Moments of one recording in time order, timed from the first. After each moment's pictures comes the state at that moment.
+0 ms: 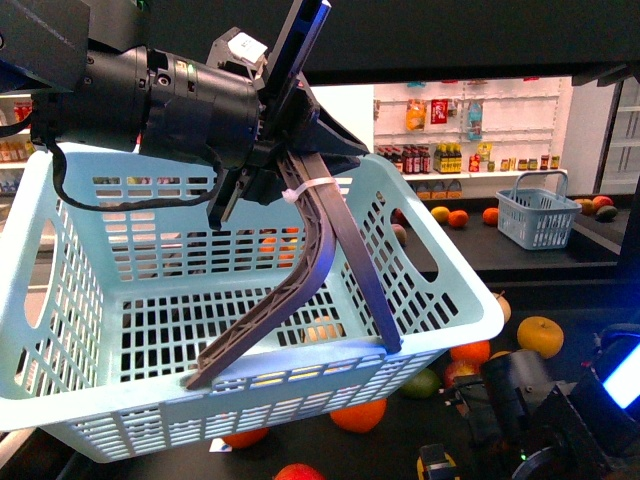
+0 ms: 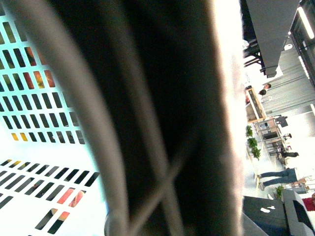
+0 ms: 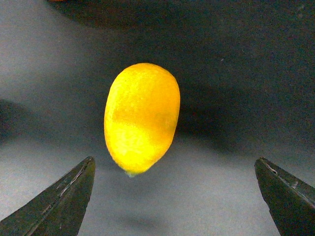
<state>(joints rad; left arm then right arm) -0.33 1.84 1.41 0.15 0.73 -0.70 0.12 2.67 1.55 0.28 0.02 -0.01</state>
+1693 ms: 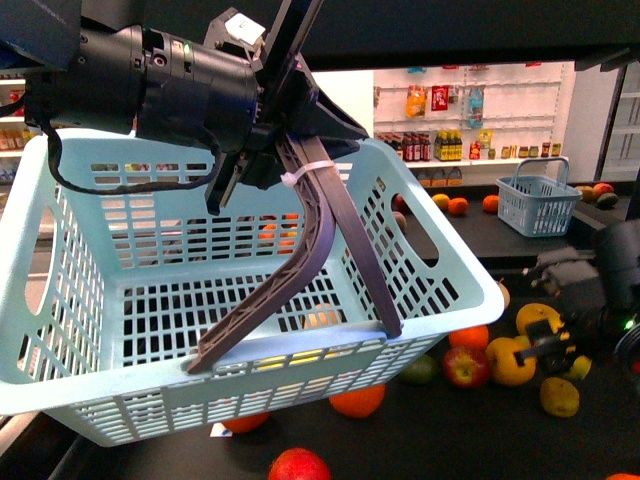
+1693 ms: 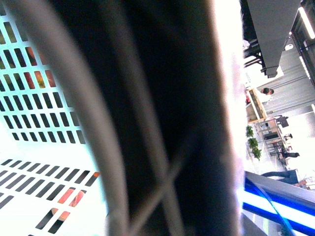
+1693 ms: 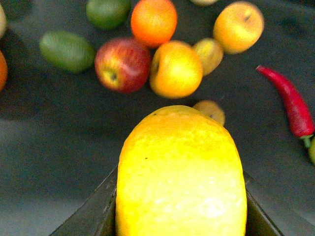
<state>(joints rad) -0.33 1.84 1.41 0.15 0.73 -0.70 -0.07 2.33 1.40 0.34 0.06 -0.23</state>
